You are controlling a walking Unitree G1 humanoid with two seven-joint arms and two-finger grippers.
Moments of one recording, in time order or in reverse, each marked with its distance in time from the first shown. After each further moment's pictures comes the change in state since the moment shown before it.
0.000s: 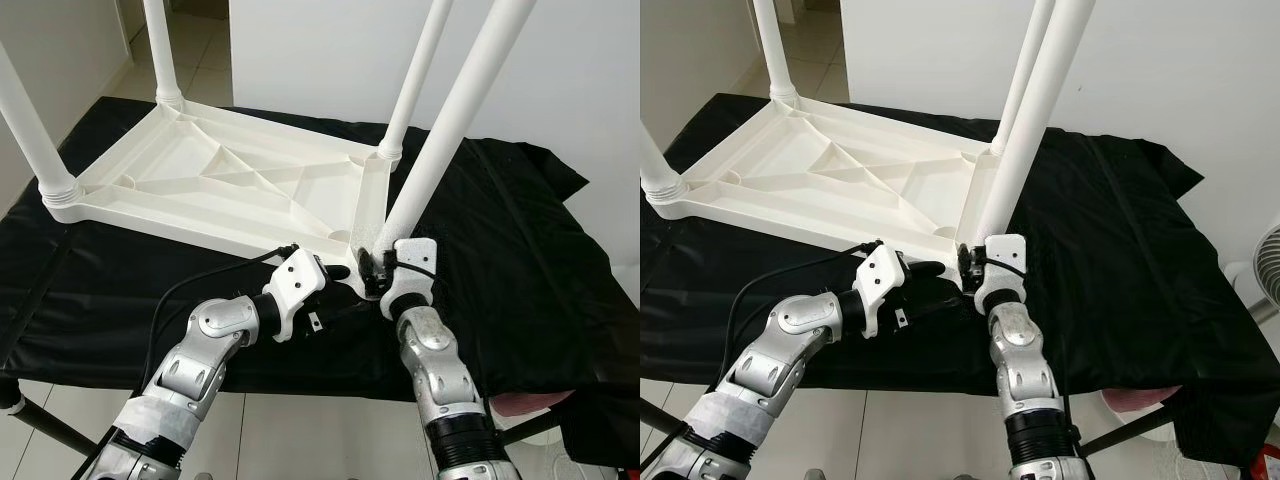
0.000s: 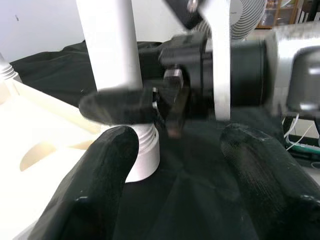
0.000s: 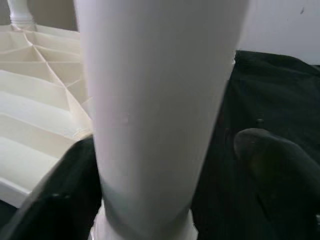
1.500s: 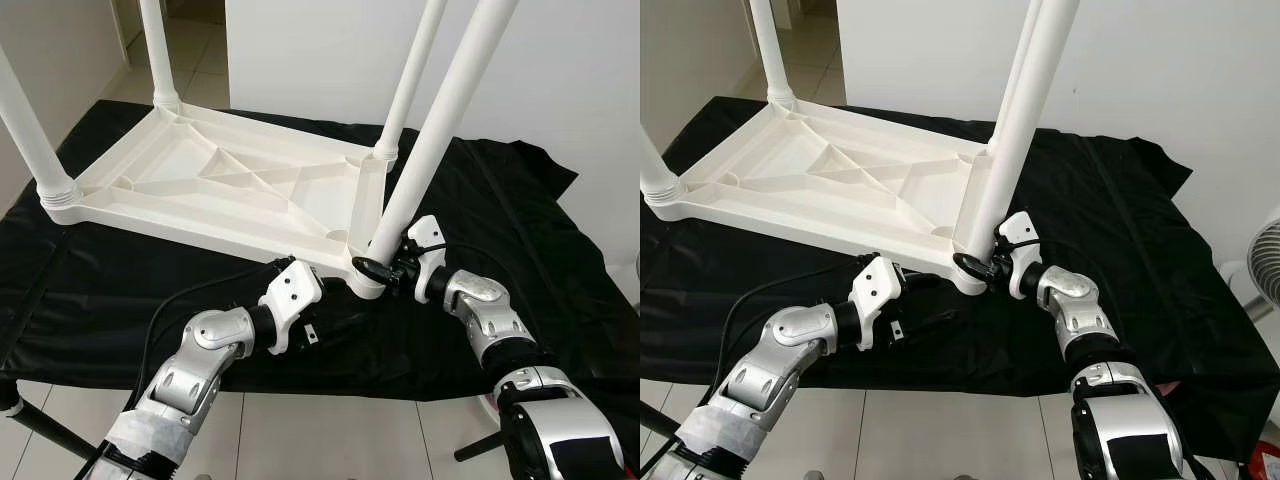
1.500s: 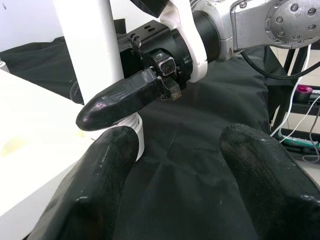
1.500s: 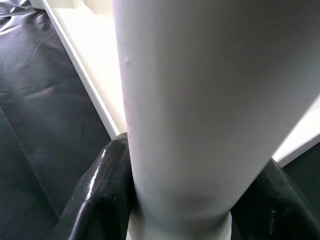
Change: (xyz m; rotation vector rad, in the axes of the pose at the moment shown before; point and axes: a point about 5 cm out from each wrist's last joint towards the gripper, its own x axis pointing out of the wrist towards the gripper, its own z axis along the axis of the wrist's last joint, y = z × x) left arm -0.008 -0.009 -0.006 -0.019 0.026 -0.010; right arm 0.037 -0.031 -0.013 -0.140 0.161 0.729
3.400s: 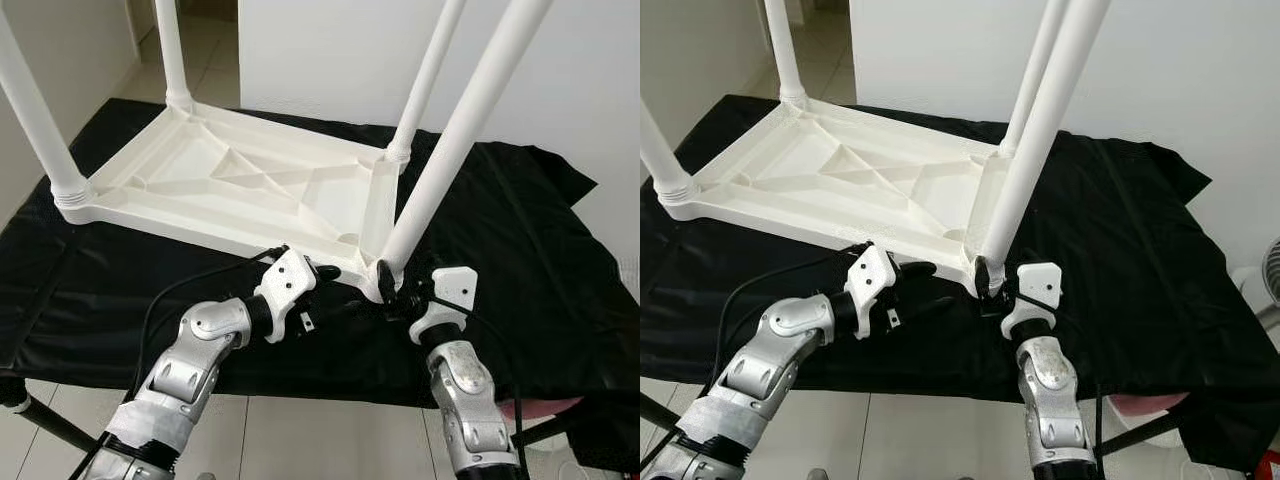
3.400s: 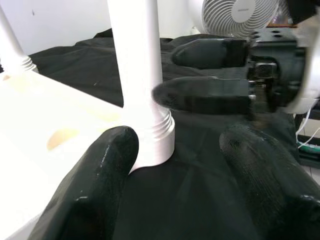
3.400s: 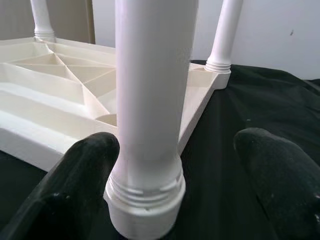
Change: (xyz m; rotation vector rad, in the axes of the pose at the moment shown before) left arm -0.003 0.013 0.003 0.014 -0.016 0.043; right arm -0.056 0.073 -0.004 0.067 -0.232 -0.700
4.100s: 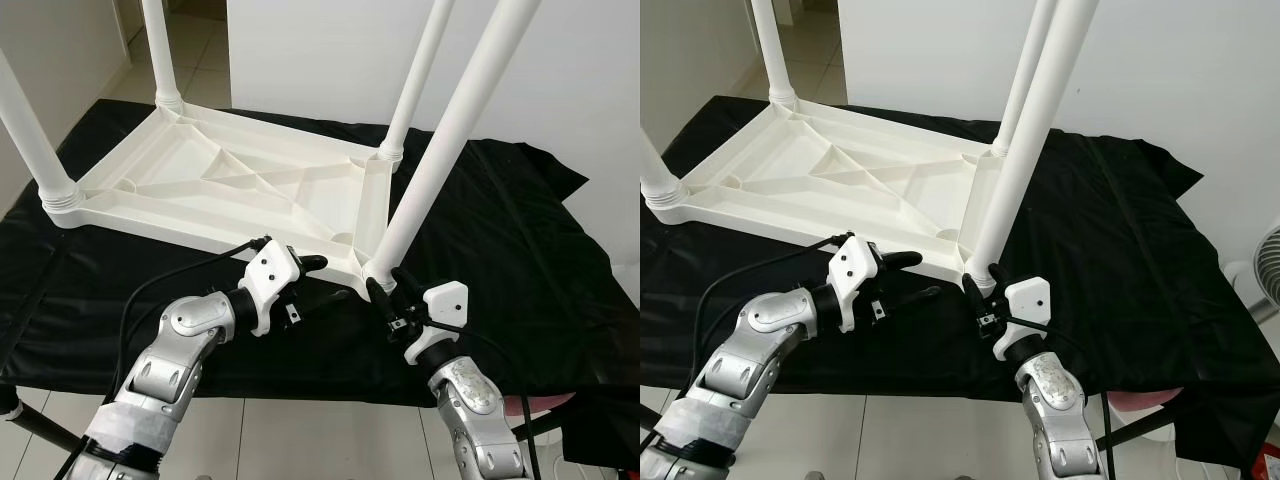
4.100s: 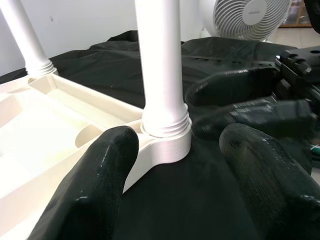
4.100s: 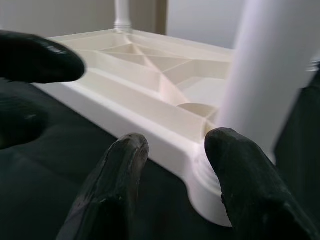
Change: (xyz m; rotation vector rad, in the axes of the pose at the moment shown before) left arm -0.020 0.009 0.009 0.036 0.009 0.043; right arm -0.011 0.027 0.005 0.050 0.025 0.304
